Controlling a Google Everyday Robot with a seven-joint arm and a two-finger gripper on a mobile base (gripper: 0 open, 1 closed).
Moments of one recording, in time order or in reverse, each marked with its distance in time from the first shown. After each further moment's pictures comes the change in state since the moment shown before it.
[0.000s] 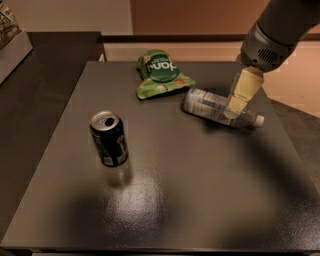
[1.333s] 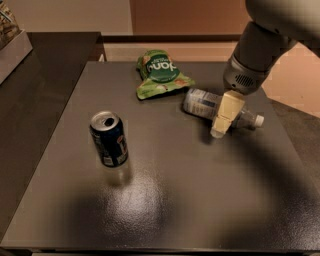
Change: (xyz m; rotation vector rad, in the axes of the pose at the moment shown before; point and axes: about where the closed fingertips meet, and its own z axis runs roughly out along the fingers) arm 0.003 0.021 0.059 -0.068 0.088 0.041
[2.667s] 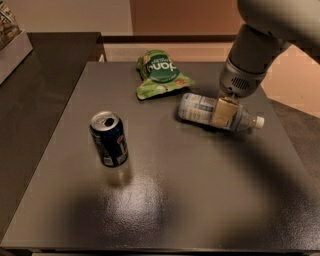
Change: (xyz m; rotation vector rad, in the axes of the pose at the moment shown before) arm -0.002 0.012 0.001 -0.006 0.035 -0.017
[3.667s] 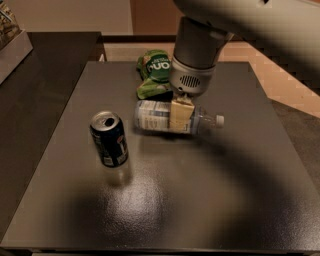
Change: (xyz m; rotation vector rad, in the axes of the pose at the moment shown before) arm -0.089 0.070 -0.009 -0.076 0.021 -0.169
